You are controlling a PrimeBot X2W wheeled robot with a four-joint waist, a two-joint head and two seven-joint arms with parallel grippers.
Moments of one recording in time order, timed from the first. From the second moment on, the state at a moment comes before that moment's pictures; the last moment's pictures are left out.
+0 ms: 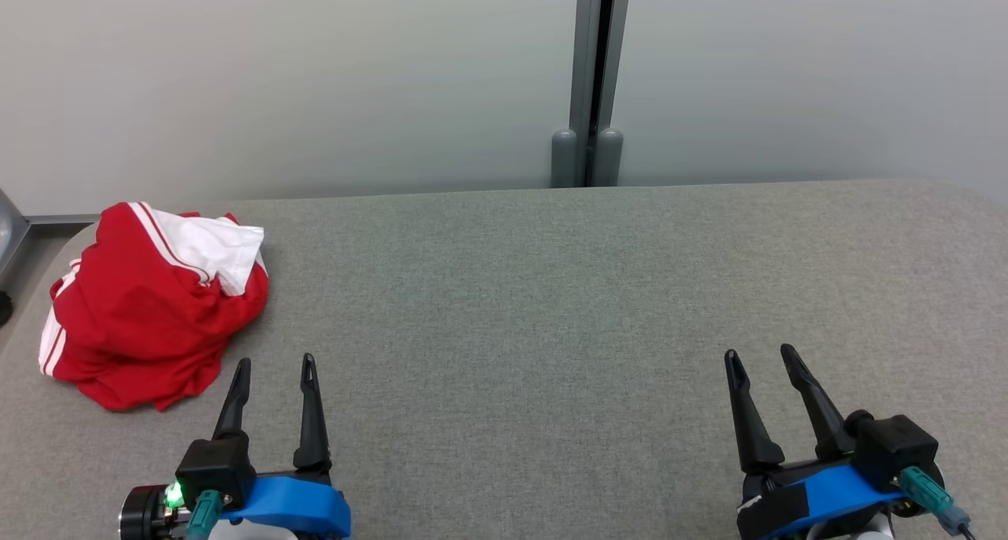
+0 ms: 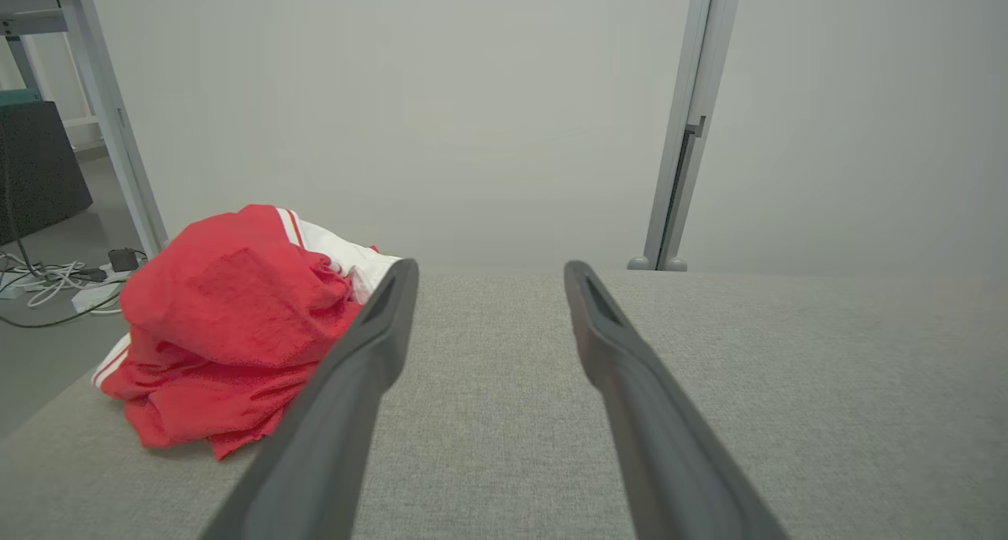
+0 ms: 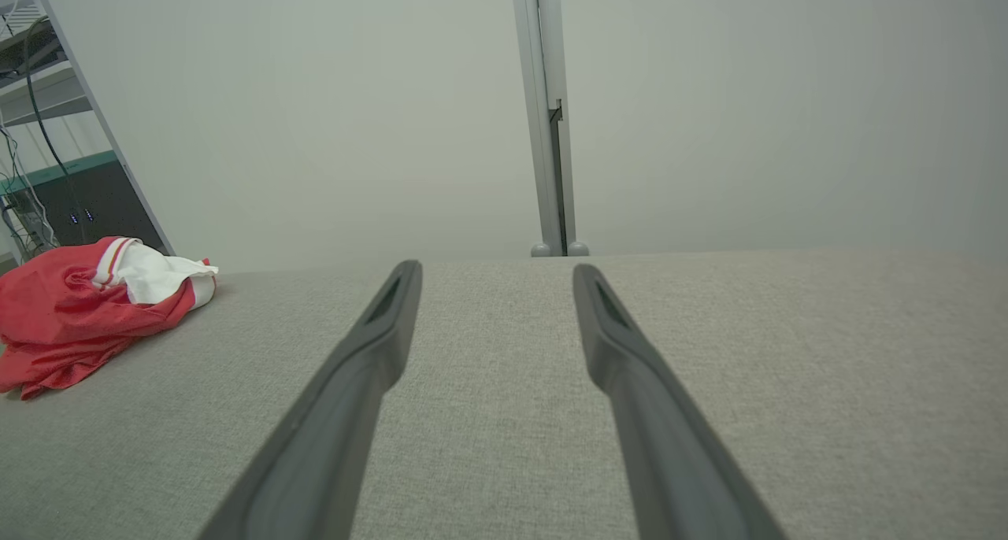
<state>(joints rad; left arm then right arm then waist) -0.05 0.05 -0.07 0.29 -0.12 0.02 -0.26 -0.06 -0.05 0.06 0.24 0.20 0.13 -0.26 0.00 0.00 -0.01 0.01</state>
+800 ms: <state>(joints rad) -0.08 0.07 -0.06 0.31 -0.13 0.03 -0.26 -0.07 -0.05 0.06 0.26 0.21 0.13 -0.26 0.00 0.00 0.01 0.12</state>
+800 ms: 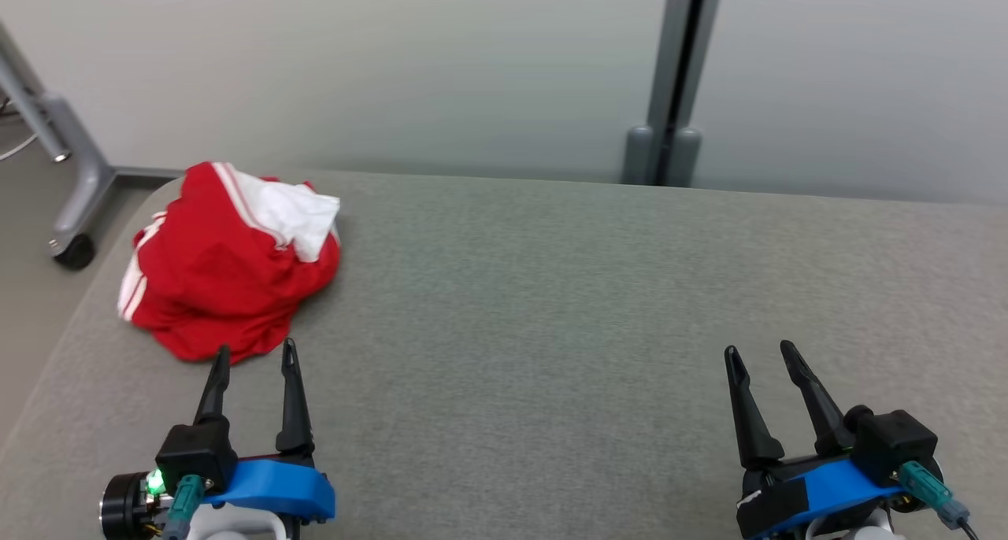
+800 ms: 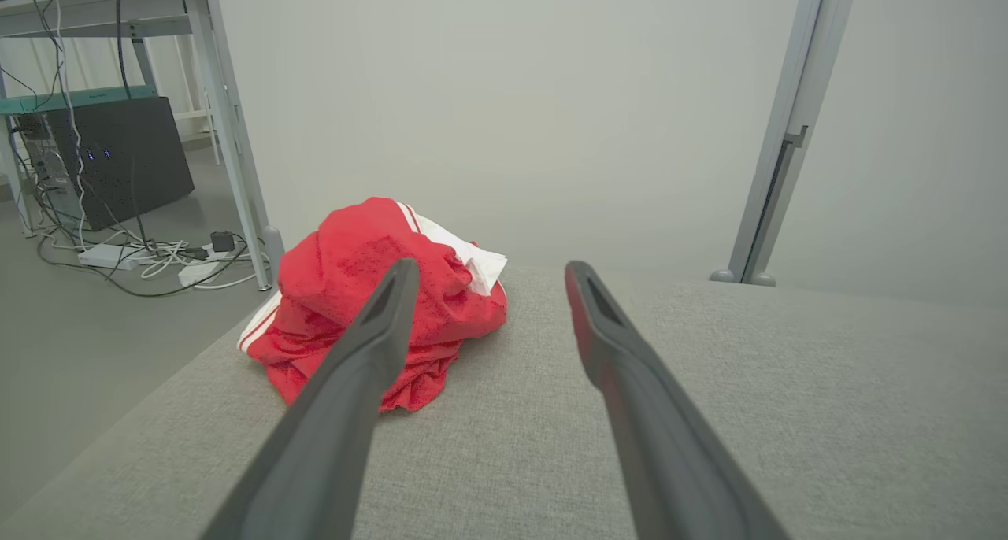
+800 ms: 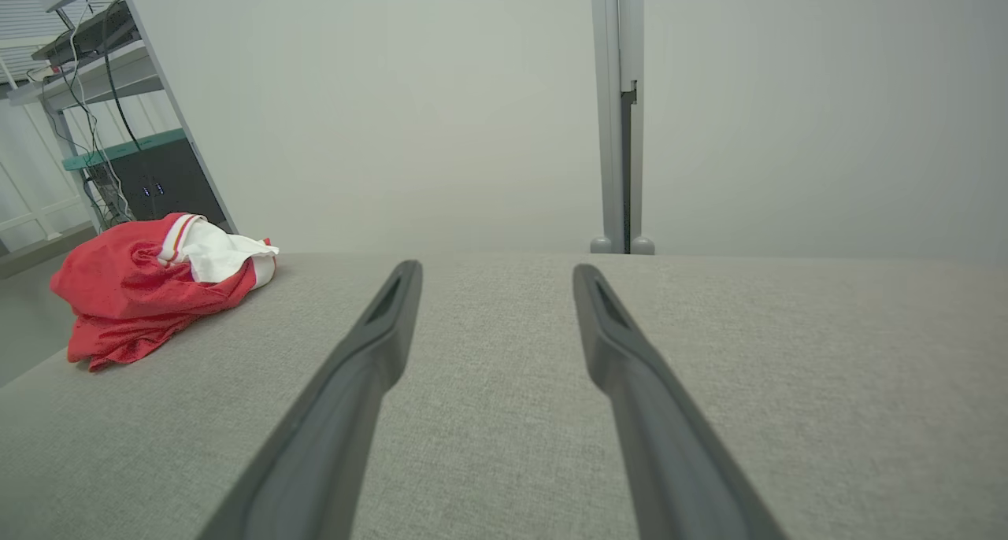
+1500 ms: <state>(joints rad) -0.09 0.09 -0.02 0.30 -0.16 0.05 -0.26 -0.10 -0.05 0.05 0.28 0.16 0.13 -0.26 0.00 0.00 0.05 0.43</state>
